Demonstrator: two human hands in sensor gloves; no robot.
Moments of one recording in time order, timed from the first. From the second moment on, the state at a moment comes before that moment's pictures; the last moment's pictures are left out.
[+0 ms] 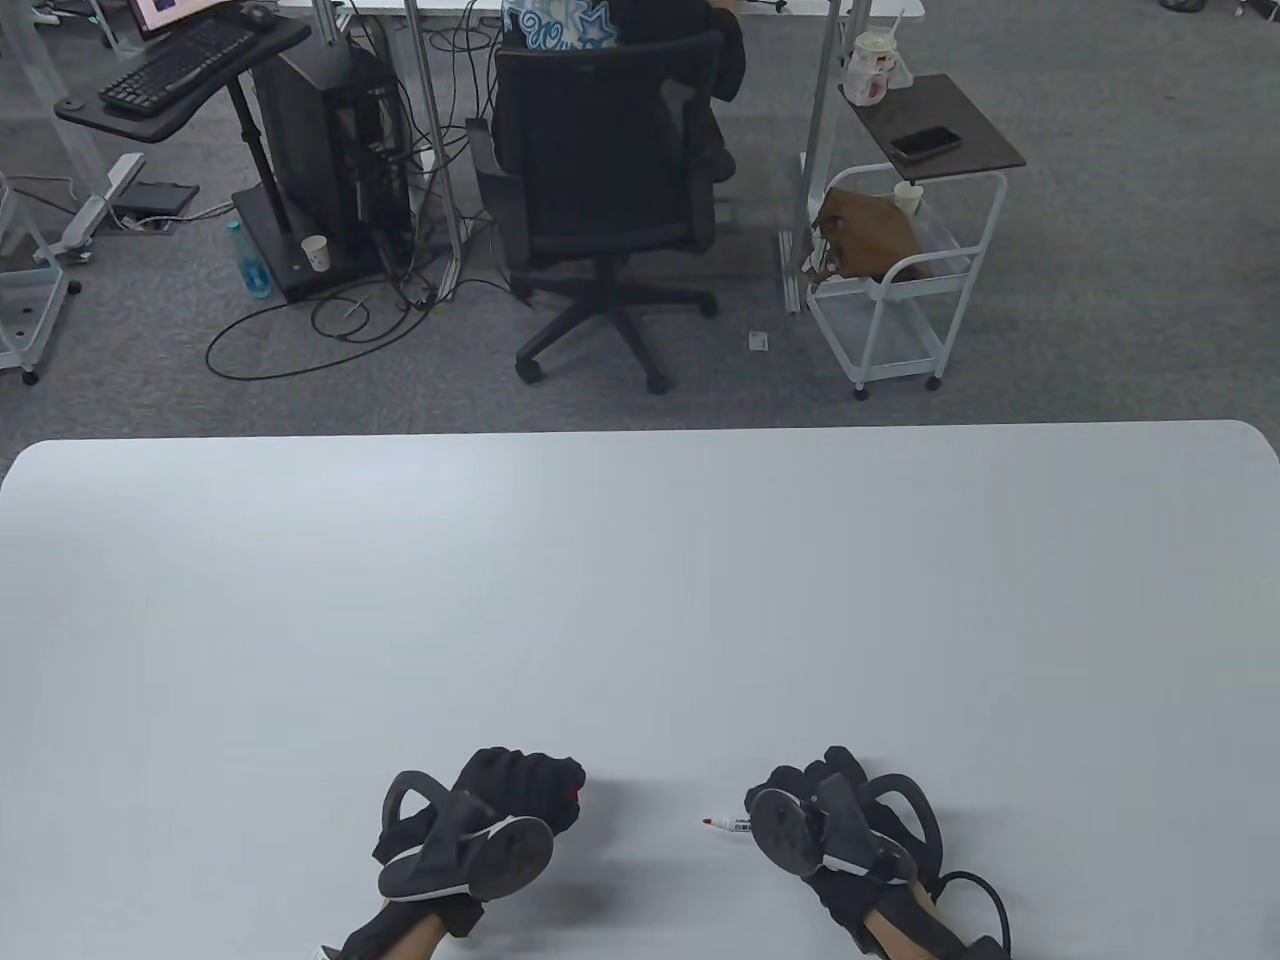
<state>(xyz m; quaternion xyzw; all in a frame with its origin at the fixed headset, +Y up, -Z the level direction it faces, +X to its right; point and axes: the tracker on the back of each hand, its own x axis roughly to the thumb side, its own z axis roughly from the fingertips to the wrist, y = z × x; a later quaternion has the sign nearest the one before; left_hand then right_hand) -0.159 -0.732 -0.267 0.05 -0.31 -0.02 0.95 0.122 -0.762 -0.279 -0.20 -0.05 -0.98 0.05</state>
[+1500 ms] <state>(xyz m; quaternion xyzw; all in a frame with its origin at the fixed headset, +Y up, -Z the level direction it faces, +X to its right) -0.147 -0.768 -0.284 -0.05 -0.24 -0.18 0.95 0.154 -0.730 -0.272 -0.21 -0.03 -0.97 -0.11</state>
